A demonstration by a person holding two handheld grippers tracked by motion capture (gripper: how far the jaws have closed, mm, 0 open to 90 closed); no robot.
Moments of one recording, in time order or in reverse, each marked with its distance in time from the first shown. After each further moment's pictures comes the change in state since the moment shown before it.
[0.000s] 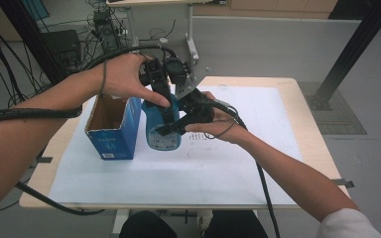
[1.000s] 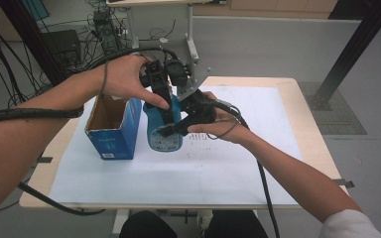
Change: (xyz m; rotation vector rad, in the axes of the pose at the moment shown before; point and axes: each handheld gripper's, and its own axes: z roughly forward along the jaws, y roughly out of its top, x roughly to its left) left arm -0.004 0.001 0.003 -0.011 -0.028 0.028; right arm 0.001 -0.001 -0.003 0.007 0.000 -0.046
